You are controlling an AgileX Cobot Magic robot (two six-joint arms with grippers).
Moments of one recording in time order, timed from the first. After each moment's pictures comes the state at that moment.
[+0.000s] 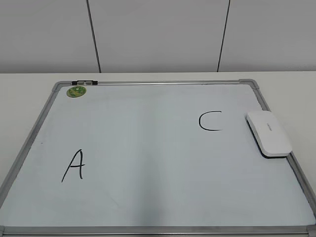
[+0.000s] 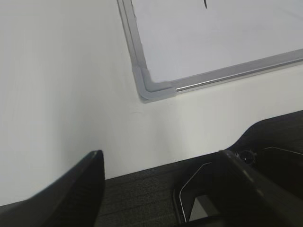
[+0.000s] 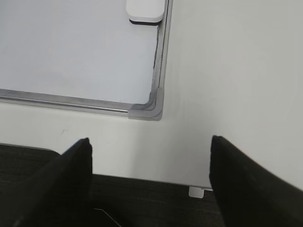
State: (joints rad) left arm -0.24 0.45 -0.57 0.03 1.22 -0.03; right arm 0.06 0.16 -0.55 0.01 1.26 -0.09
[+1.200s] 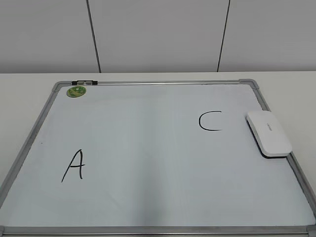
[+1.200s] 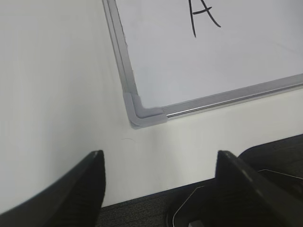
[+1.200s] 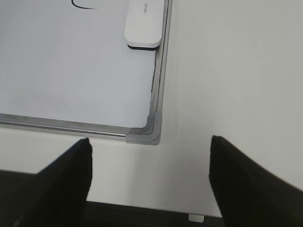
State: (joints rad) left arm -0.24 0.45 -0.51 -0.01 1.08 -0.03; right arm 0.06 0.16 -0.50 0.01 1.14 -0.10
